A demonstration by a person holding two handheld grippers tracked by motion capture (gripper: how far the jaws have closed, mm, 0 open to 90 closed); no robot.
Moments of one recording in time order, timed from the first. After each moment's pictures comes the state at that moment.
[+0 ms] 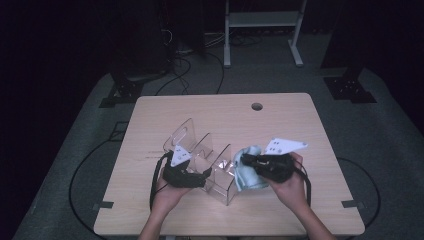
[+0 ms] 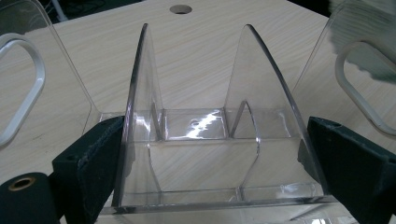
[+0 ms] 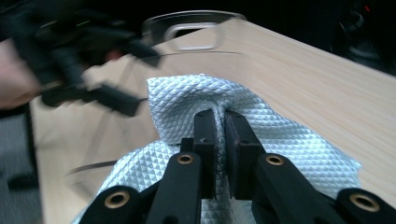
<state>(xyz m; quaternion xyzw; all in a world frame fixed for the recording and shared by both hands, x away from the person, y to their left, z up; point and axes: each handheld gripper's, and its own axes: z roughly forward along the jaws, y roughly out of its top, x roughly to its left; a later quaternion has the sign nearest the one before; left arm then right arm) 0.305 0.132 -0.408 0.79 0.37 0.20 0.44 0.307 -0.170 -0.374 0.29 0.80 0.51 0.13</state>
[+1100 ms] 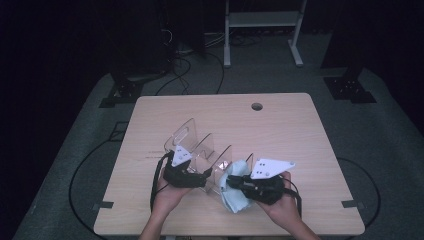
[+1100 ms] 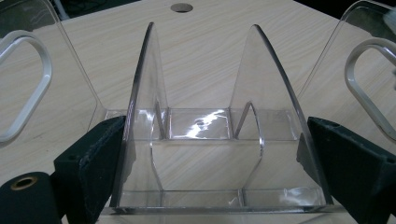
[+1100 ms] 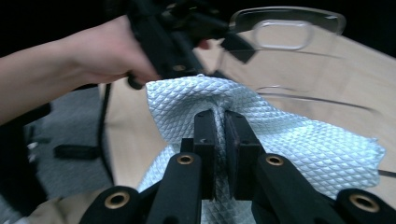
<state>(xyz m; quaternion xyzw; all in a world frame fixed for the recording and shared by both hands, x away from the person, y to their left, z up) 0.305 0.131 -0.408 0.79 0.37 0.20 0.44 0.254 -0.131 -0.377 0.21 0.83 0.51 0.10</state>
